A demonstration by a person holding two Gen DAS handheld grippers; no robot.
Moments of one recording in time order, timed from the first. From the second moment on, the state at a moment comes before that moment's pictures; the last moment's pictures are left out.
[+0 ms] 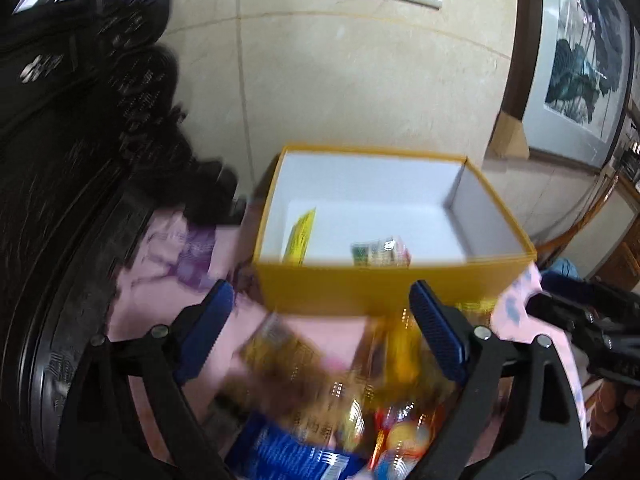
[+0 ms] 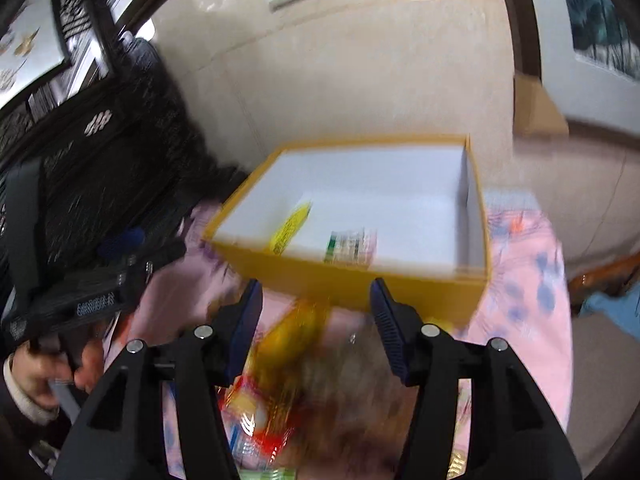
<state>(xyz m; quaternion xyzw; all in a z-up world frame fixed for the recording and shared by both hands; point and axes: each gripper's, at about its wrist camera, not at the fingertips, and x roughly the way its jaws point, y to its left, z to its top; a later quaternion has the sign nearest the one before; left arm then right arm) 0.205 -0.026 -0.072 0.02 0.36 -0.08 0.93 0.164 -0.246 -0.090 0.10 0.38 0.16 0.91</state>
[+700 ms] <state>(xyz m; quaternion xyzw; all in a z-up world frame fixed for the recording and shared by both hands) 0.084 0.027 -0.131 0.03 0.42 -0.04 0.90 0.060 -0.193 -0.211 0.06 0.52 0.19 0.83</state>
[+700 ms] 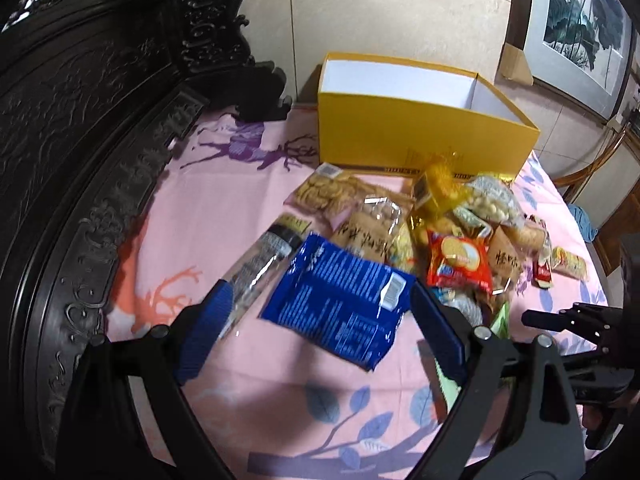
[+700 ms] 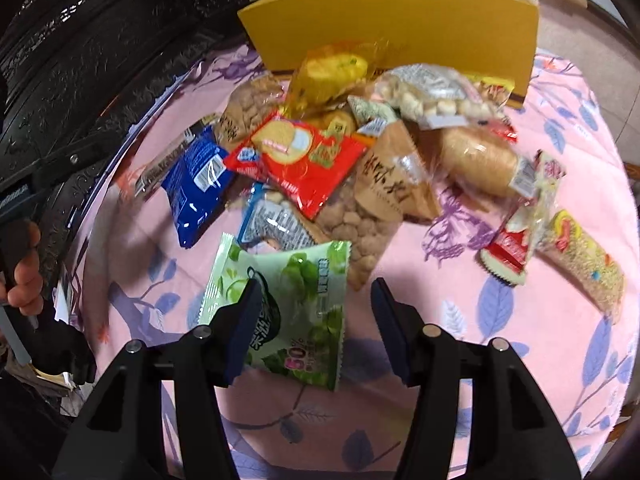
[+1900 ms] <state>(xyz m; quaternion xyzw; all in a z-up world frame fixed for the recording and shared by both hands) 0.118 -0.014 -0.228 0.15 0.45 -0.08 0.88 0.047 -0.200 -0.200 0.06 0.54 0.18 0.82</state>
